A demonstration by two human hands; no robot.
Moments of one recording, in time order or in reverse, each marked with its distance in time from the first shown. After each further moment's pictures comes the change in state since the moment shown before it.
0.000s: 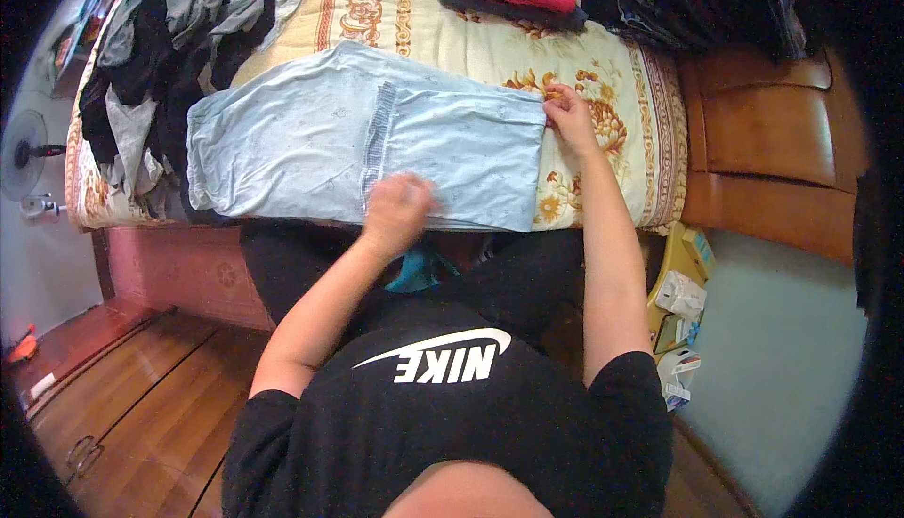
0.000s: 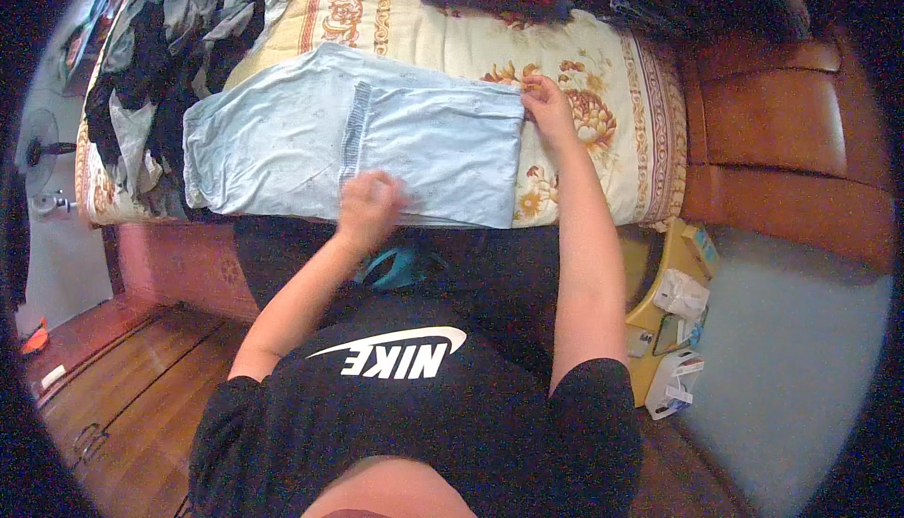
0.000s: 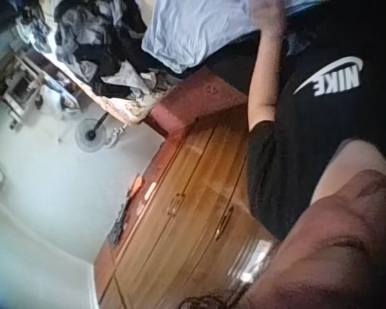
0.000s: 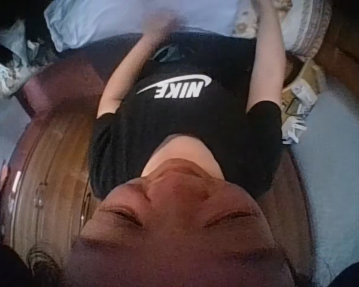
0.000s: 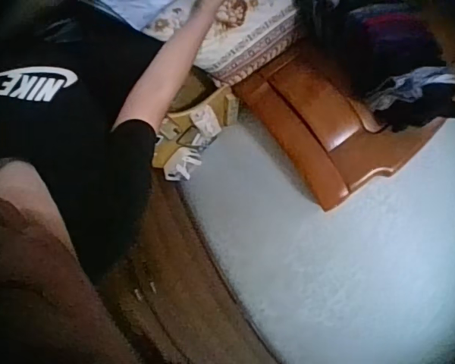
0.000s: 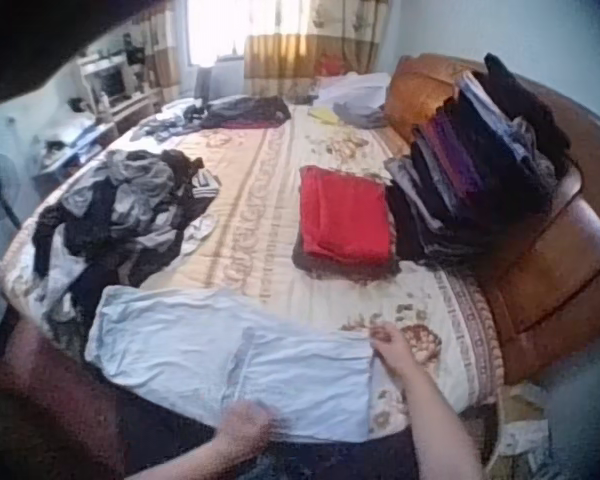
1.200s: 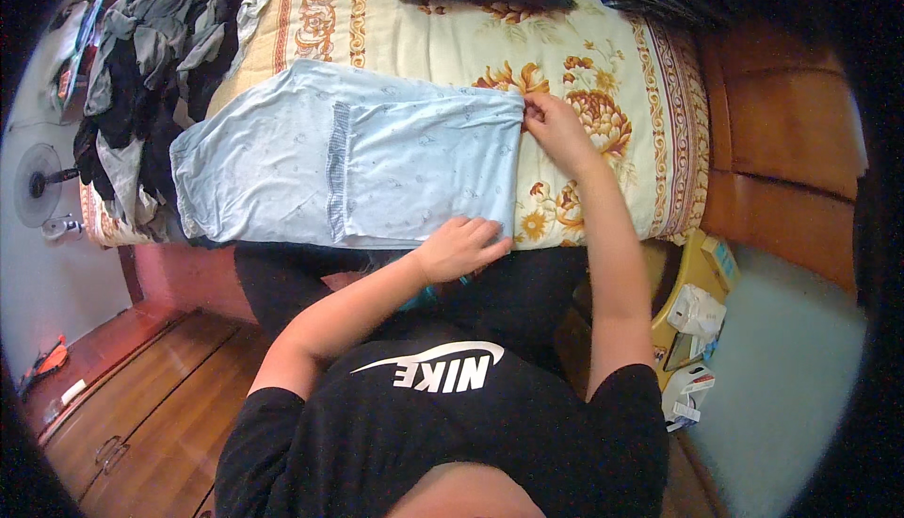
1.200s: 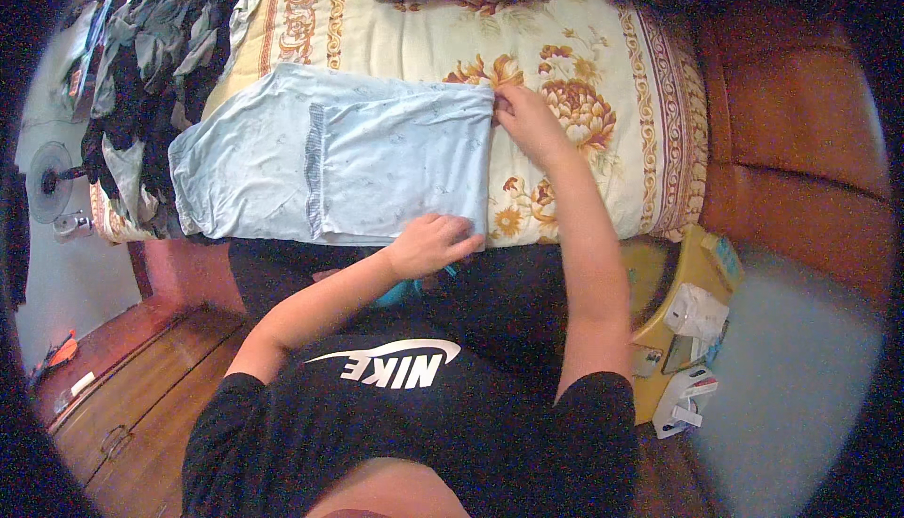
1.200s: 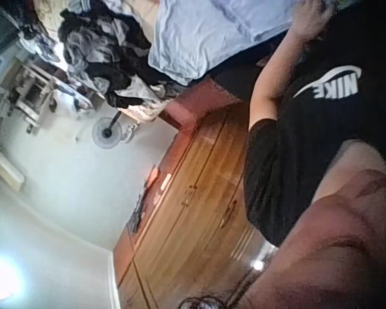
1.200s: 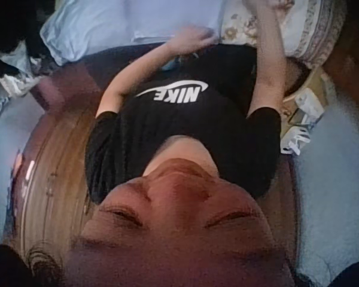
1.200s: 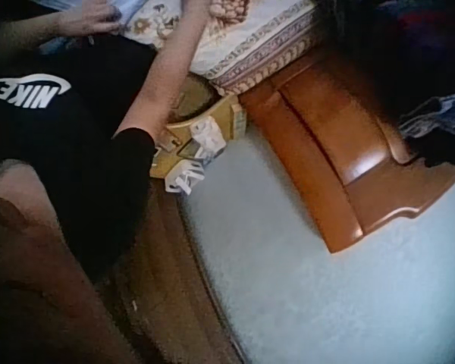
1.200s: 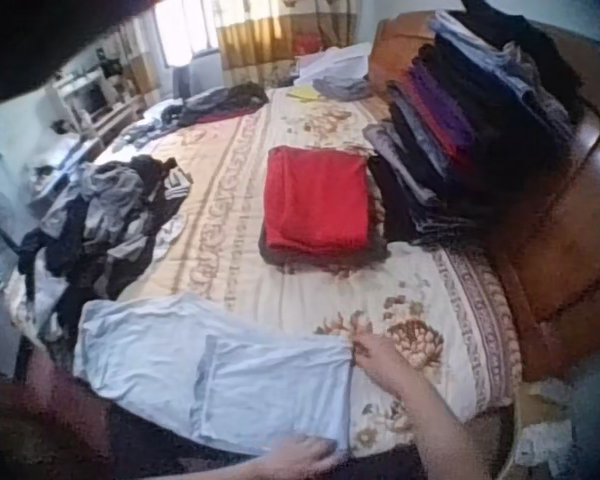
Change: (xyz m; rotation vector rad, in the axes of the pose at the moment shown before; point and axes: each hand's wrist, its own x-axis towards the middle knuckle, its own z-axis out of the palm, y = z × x) left_hand 0.063 0.088 0.056 -0.291 -0.324 0.421; right_hand -0.011 -0.027 -0.004 -0.540 -0.142 -0.154
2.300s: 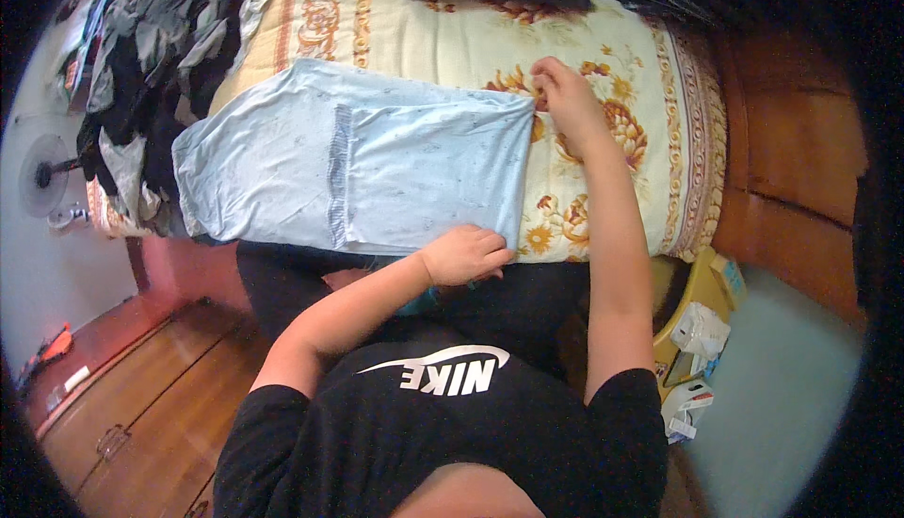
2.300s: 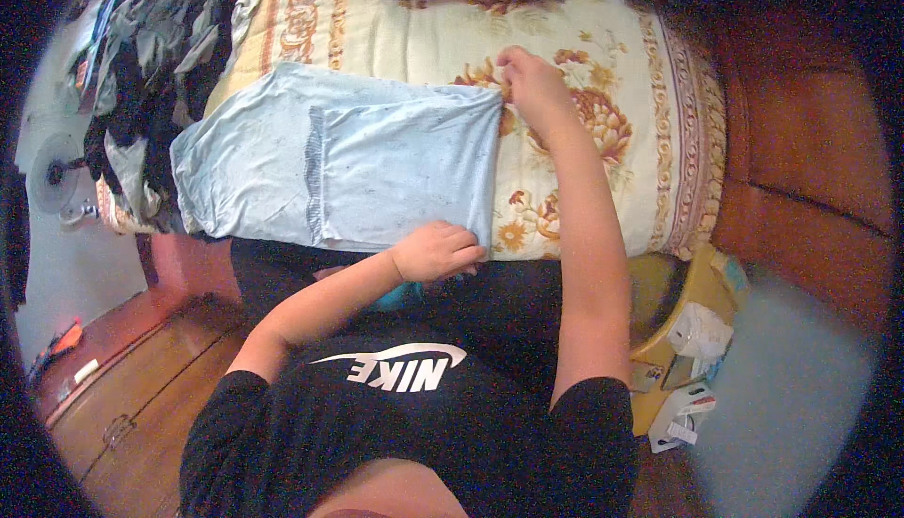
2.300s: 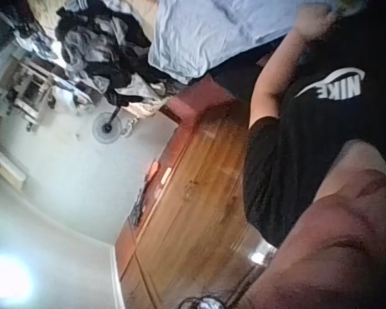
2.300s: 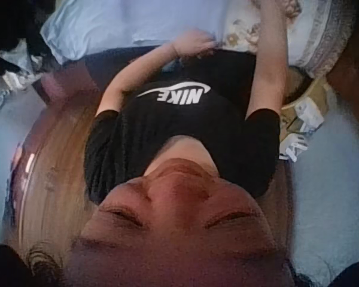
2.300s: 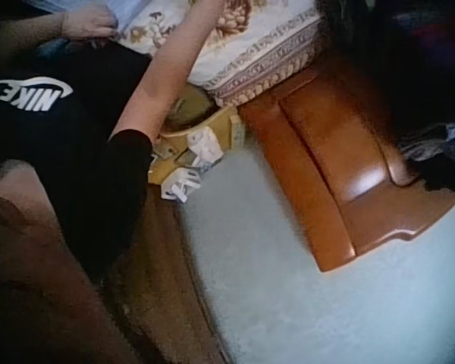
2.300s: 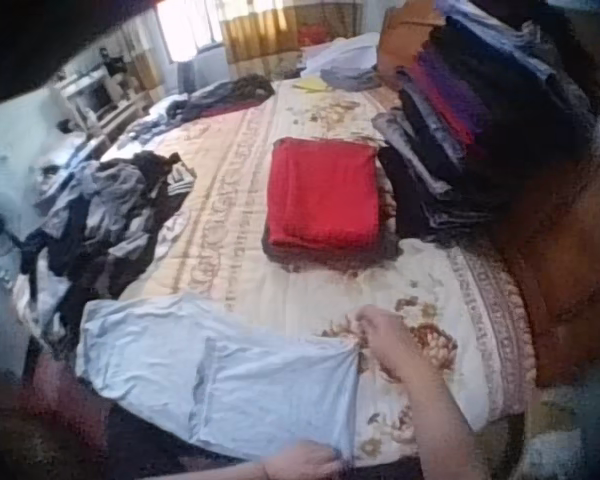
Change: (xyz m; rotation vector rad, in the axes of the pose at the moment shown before) left_hand 0.005 -0.017 0.013 -0.262 -0.080 0.030; right_hand 0.047 0.010 -0.003 0.054 0.151 0.079
